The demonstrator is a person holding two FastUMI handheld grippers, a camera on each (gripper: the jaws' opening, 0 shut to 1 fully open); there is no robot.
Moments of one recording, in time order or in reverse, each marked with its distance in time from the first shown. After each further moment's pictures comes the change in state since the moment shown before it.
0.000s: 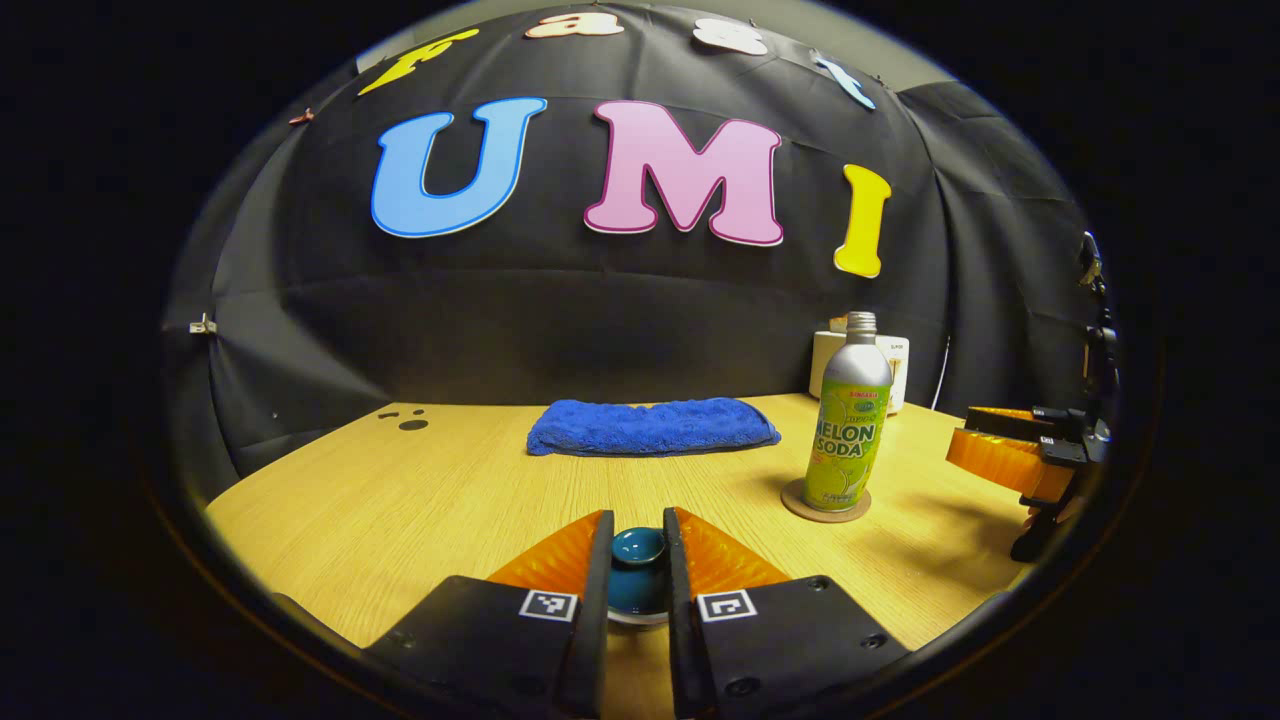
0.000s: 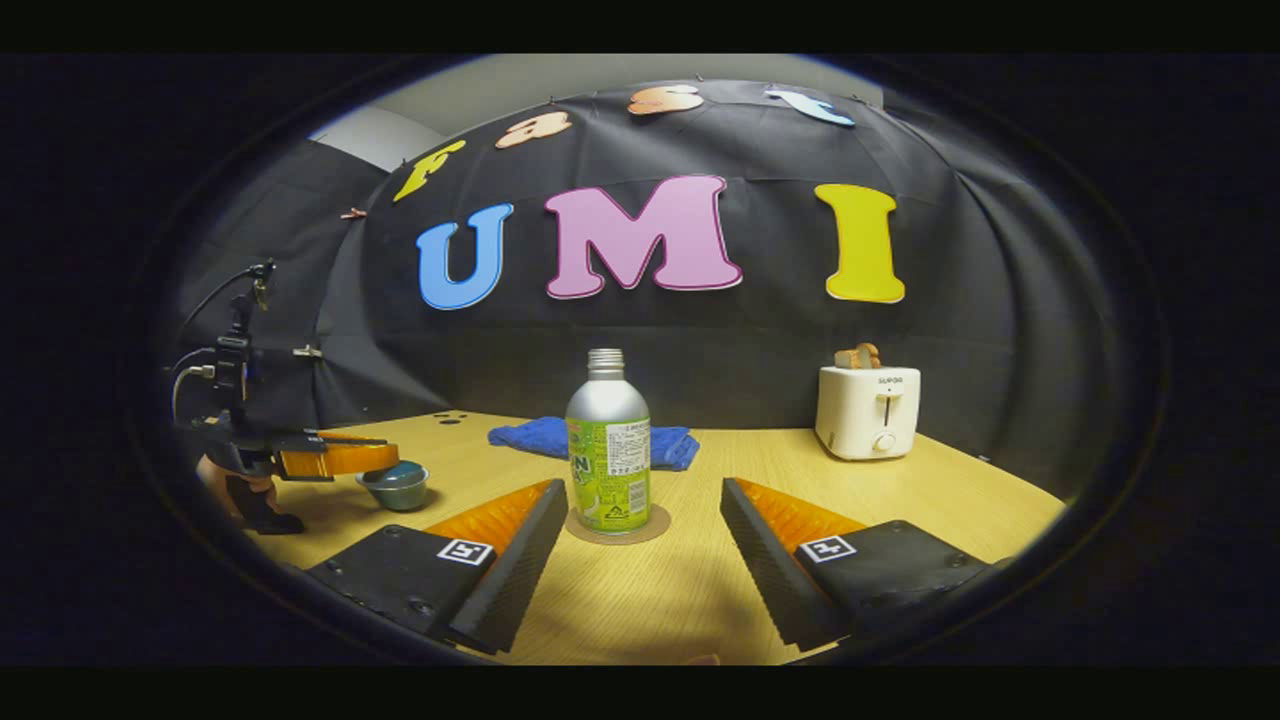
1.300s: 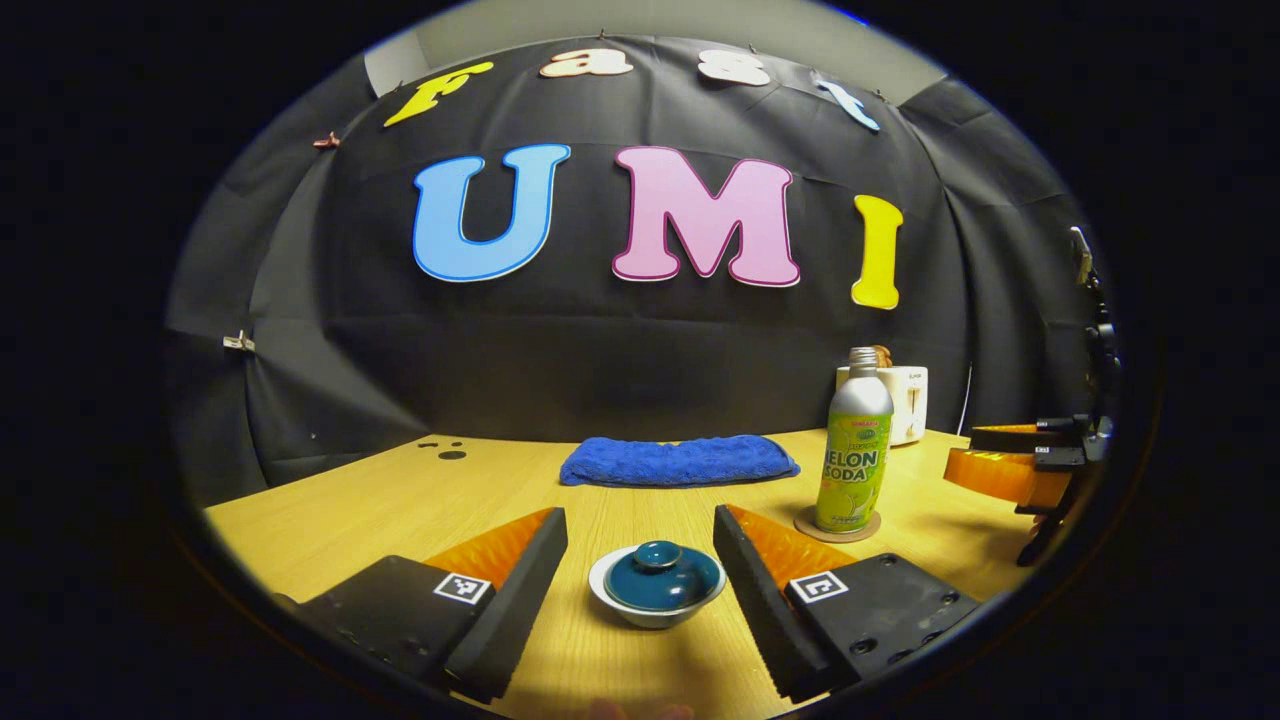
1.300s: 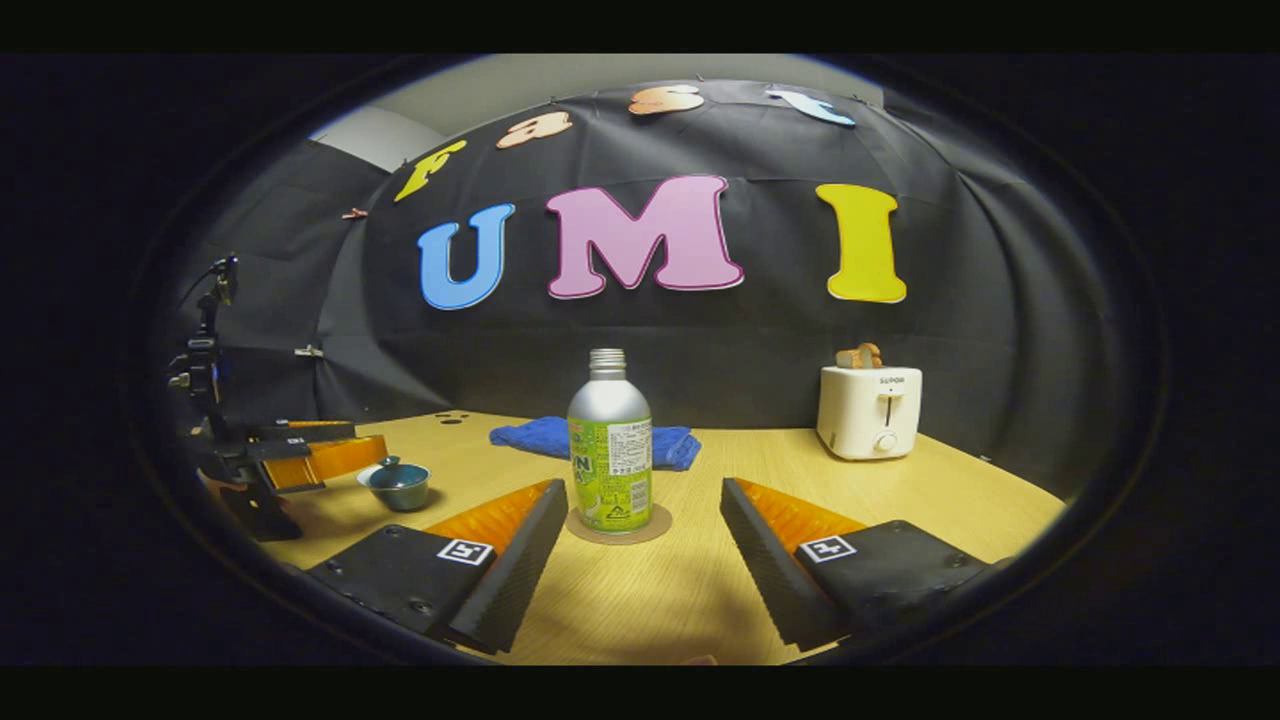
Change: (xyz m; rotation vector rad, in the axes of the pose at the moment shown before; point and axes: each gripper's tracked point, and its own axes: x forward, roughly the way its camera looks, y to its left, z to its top) left arm -0.023 -0.002 0.020 -0.011 -0.160 0.109; right arm 0.001 -0.001 -0.002 0.000 0.000 0.001
